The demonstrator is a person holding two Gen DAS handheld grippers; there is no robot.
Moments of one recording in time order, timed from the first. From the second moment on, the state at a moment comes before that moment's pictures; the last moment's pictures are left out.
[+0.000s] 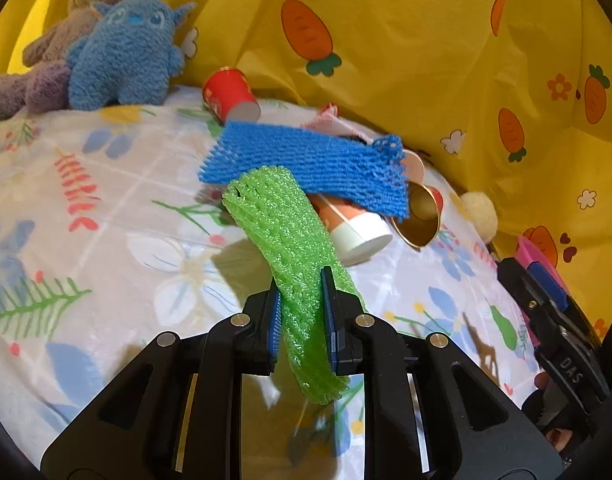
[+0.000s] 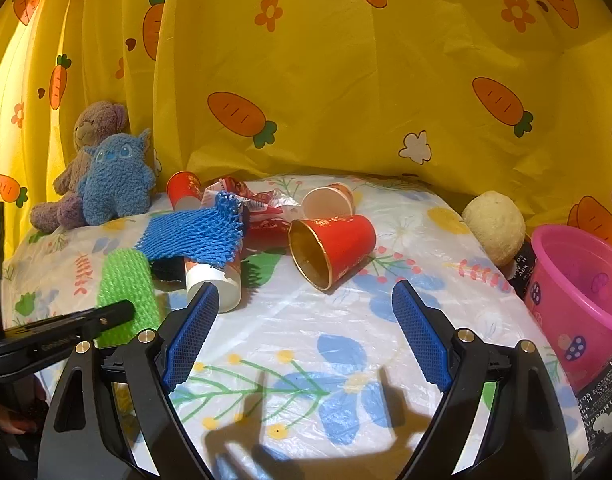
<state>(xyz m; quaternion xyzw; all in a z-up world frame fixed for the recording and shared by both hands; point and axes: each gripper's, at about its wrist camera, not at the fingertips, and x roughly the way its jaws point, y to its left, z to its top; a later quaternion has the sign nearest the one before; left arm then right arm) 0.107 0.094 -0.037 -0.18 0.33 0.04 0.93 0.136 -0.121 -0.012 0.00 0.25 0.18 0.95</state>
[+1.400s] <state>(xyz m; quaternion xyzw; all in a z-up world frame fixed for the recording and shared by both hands) 0.120 0.145 -0.013 -0.13 0.25 0.15 0.95 0.183 -0.049 -0.002 0.02 0.26 0.29 0.92</state>
